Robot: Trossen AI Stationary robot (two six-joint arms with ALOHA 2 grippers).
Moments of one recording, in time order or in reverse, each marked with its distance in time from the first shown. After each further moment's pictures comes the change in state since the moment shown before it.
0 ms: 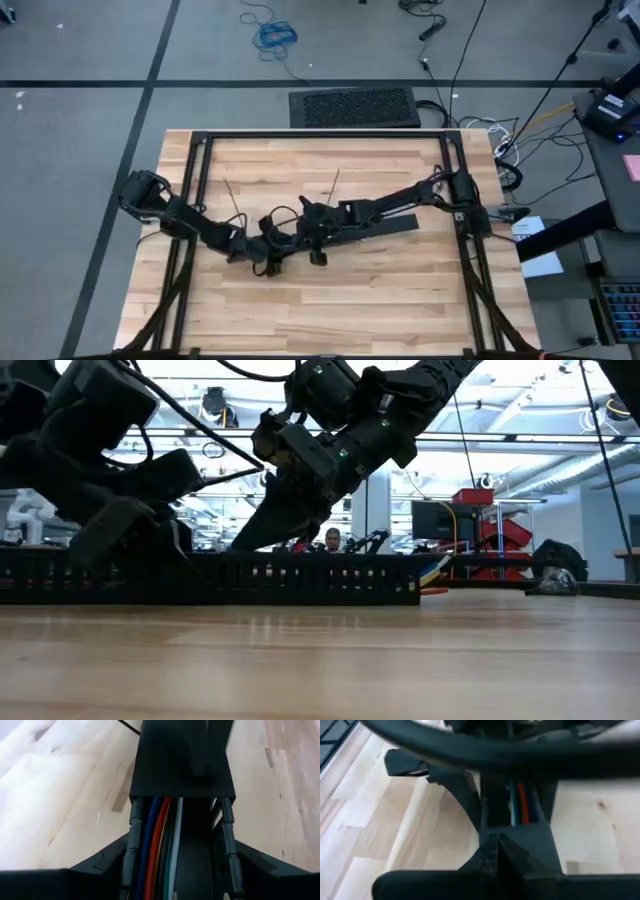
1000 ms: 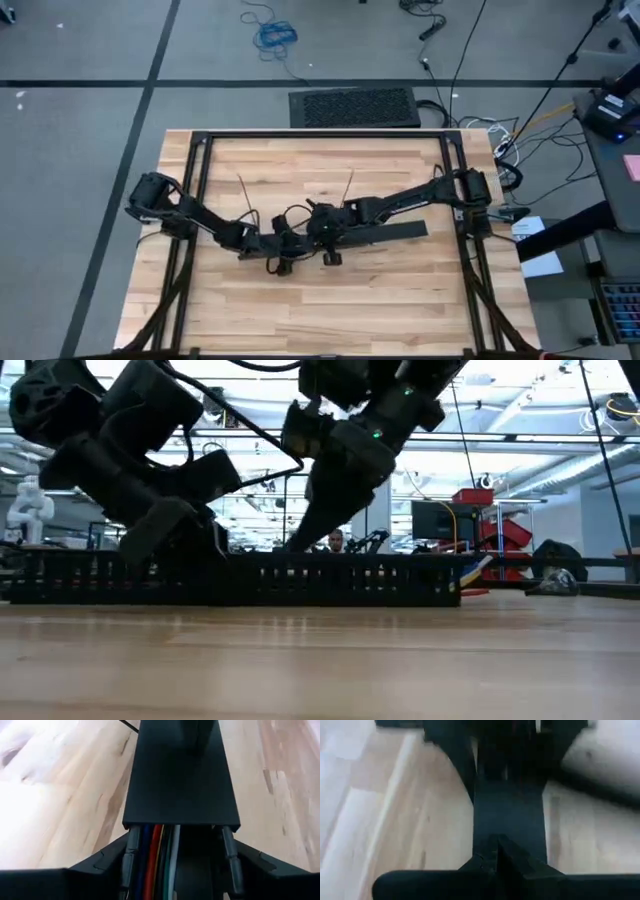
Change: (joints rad) left arm 0.066 0.094 0.138 -0.008 0.111 0.084; right arm 0.018 -0.097 0.005 -0.290 0.075 -0.085
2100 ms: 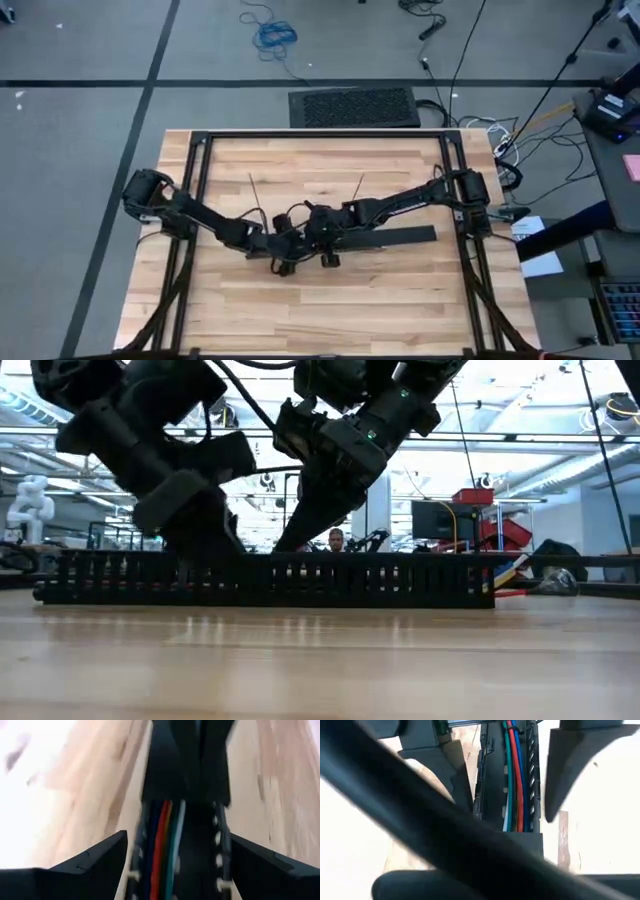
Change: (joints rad) left arm -0.031 -0.133 0.095 -0.319 -0.011 -0.044; right arm 0.000 -0.003 0.000 -0.021 0.011 0.009
